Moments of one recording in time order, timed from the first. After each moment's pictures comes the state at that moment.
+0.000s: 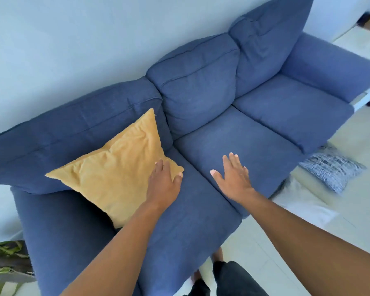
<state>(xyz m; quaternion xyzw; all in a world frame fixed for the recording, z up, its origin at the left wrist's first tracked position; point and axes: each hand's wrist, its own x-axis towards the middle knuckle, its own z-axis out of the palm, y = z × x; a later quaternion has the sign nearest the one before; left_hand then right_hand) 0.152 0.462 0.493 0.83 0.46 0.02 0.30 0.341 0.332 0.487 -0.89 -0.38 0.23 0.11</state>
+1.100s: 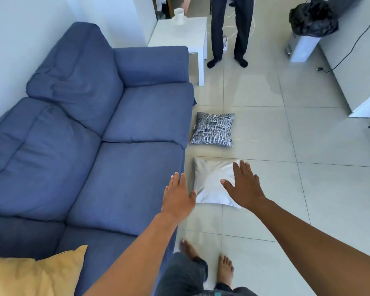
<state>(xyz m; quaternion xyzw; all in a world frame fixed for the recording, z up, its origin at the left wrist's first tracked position) 0.509 0.133 0.487 0.95 0.09 -0.19 0.22 0.561 -0.084 0.473 -0.96 -0.02 0.20 0.17</state>
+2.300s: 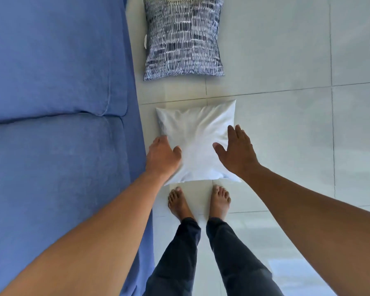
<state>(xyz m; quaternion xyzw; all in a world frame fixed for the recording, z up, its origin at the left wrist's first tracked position) 0.832 0.090 0.074 0.88 0.18 -0.36 0.24 0.819 -0.120 0.054 -0.90 0.14 0.34 0.22</state>
